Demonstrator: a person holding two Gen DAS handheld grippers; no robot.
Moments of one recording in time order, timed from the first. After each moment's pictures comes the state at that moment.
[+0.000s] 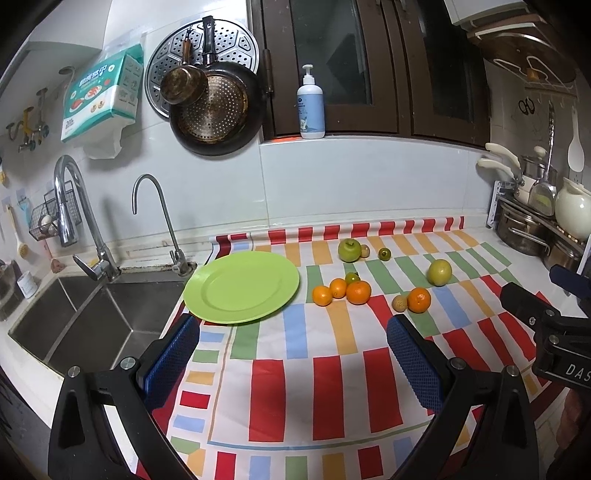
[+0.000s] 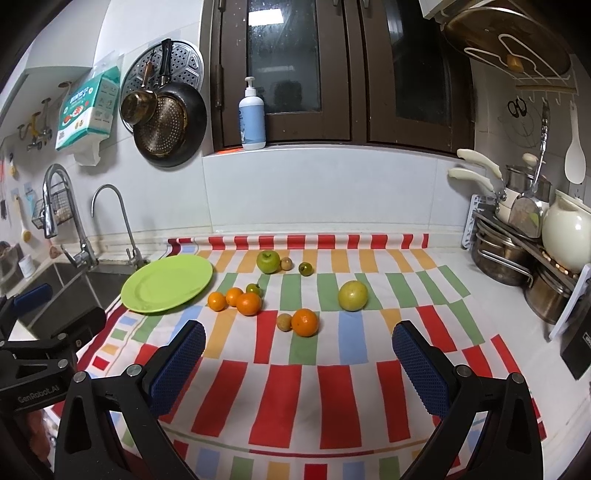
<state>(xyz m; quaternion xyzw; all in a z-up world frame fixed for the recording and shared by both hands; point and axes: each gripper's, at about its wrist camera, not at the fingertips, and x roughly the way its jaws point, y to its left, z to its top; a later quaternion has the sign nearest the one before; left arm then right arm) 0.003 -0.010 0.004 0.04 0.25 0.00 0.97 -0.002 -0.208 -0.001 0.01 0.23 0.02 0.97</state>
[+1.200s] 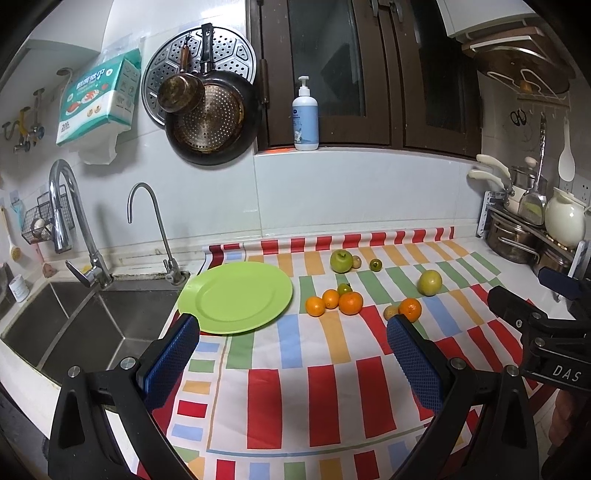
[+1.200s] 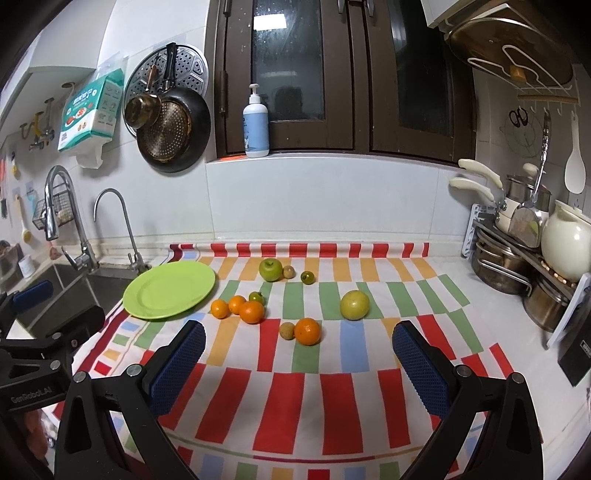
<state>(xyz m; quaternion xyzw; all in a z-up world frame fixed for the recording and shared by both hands) 0.000 -0.003 0.014 0.03 0.24 -0.03 0.97 -0.003 -0.201 0.007 0.00 0.22 0.02 0.98</state>
